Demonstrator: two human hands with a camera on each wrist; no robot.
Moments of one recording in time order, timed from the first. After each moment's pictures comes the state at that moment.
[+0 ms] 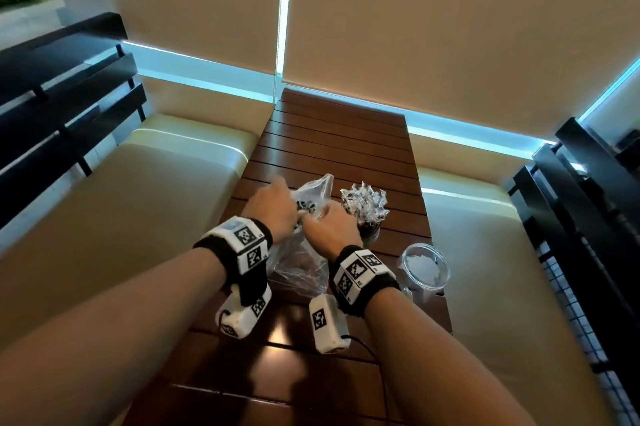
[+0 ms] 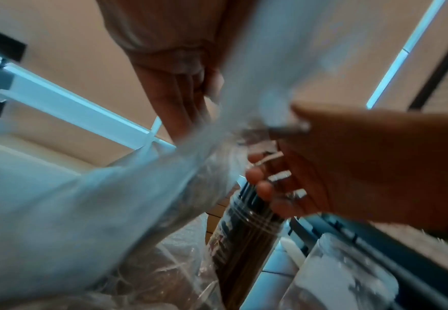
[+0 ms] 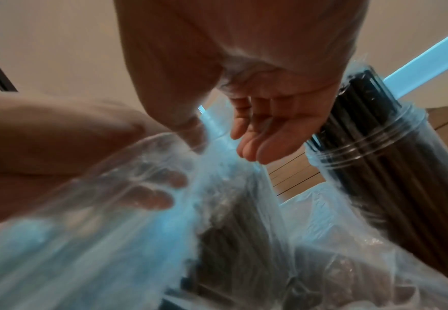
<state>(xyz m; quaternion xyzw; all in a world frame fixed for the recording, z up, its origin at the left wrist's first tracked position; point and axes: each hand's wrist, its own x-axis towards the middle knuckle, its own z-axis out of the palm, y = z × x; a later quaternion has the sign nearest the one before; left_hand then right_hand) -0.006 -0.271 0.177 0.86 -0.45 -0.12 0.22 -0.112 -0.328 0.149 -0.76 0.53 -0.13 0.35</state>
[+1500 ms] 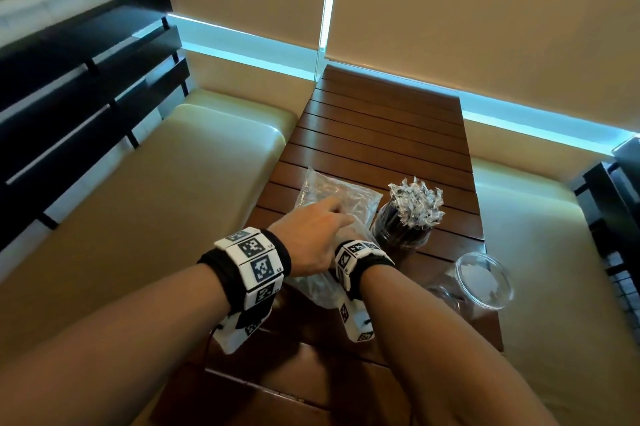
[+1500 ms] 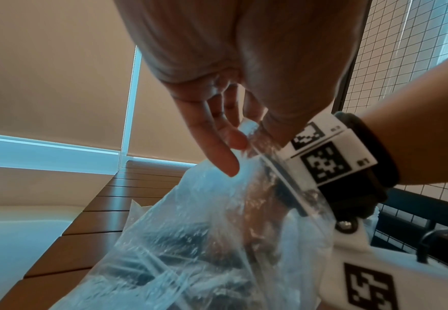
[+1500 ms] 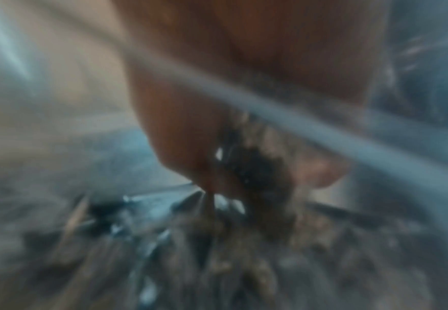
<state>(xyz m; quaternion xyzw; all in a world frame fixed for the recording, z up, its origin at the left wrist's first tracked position) 0.002 -0.241 0.165 0.70 -0.68 -0.15 0.15 -0.062 -0.339 0.093 -0.85 0.43 0.17 0.24</state>
